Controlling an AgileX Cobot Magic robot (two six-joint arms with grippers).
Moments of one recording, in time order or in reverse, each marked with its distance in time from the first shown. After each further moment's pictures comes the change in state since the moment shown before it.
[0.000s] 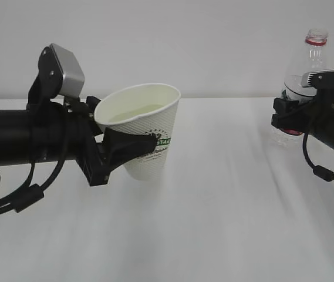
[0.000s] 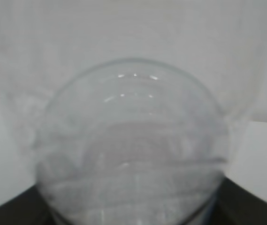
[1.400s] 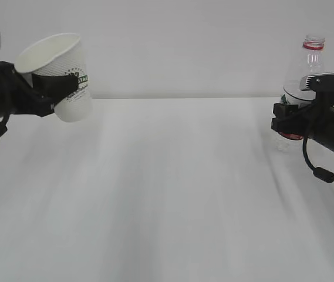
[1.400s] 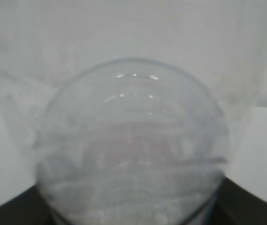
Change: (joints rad) left arm 0.290 0.004 0.000 -0.337 0.010 0.139; right arm 0.000 0.001 0.000 0.000 0.045 0.002
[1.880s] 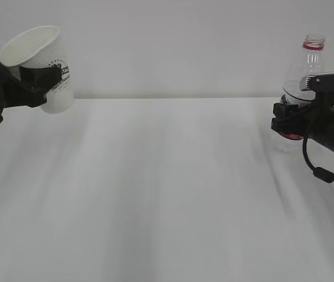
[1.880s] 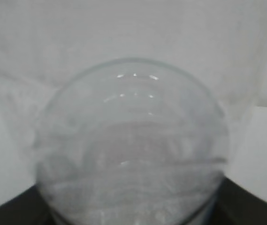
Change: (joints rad) left arm 0.002 0.000 0.000 -0.252 0.050 0.180; right arm 0.000 0.000 0.000 0.000 0.000 0.000
